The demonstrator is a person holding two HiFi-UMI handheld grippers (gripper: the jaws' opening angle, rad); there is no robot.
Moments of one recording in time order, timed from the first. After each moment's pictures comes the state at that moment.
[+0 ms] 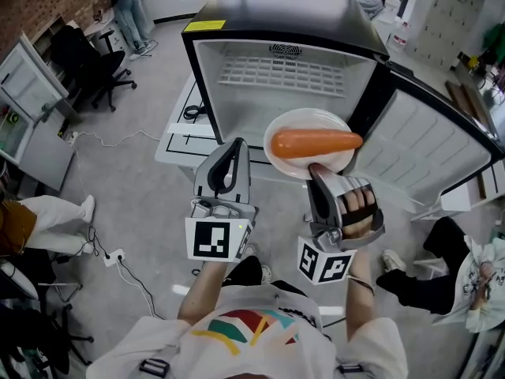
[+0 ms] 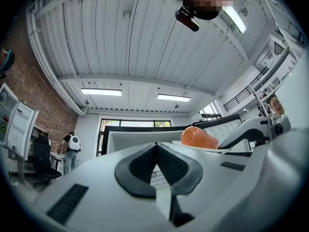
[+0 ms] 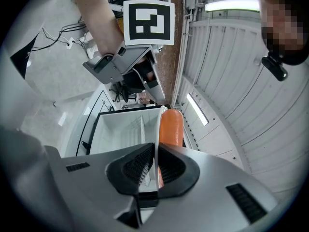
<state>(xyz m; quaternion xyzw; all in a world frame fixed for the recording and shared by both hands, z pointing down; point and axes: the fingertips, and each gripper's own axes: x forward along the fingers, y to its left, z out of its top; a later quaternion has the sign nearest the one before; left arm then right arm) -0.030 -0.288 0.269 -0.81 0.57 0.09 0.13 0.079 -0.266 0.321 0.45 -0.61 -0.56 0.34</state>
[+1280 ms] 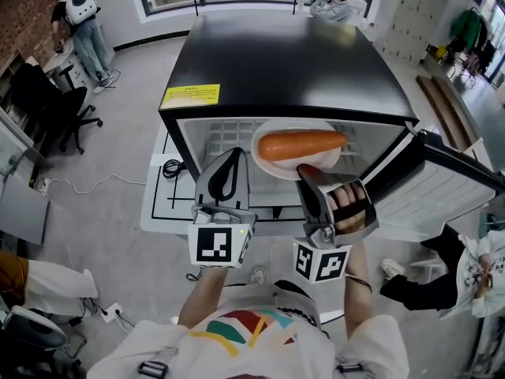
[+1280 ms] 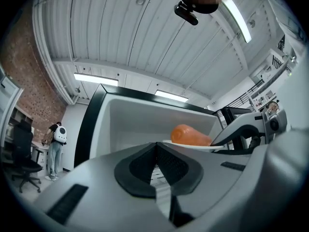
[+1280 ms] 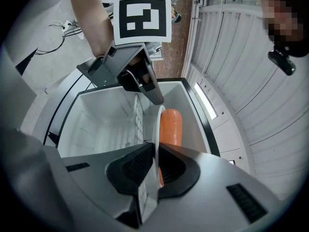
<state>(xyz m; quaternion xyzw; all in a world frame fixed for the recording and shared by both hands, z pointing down) -0.062 -0.477 0.283 -0.84 0.52 0.10 0.11 0.030 -0.445 0.320 0.46 -0.58 -0.54 0.39</state>
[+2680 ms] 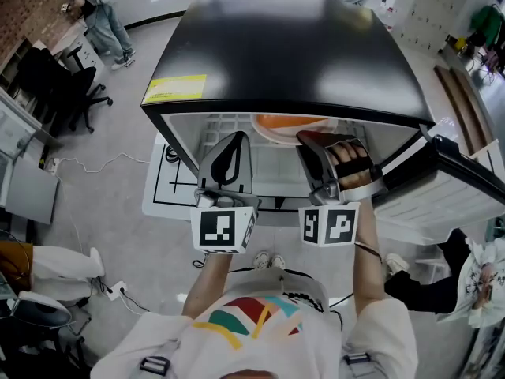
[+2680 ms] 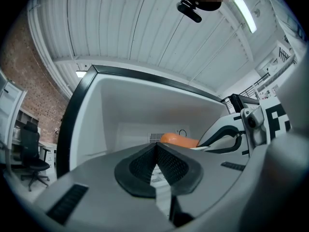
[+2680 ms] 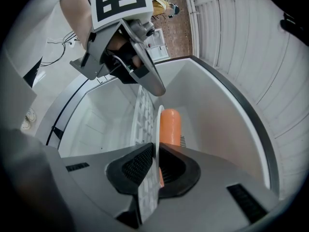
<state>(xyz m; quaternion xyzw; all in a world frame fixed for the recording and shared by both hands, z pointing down) -0.049 -0.506 0.299 -0.83 0.55 0.07 0.09 0.040 -0.511 0.336 0.39 -0.65 -0.49 0.42</state>
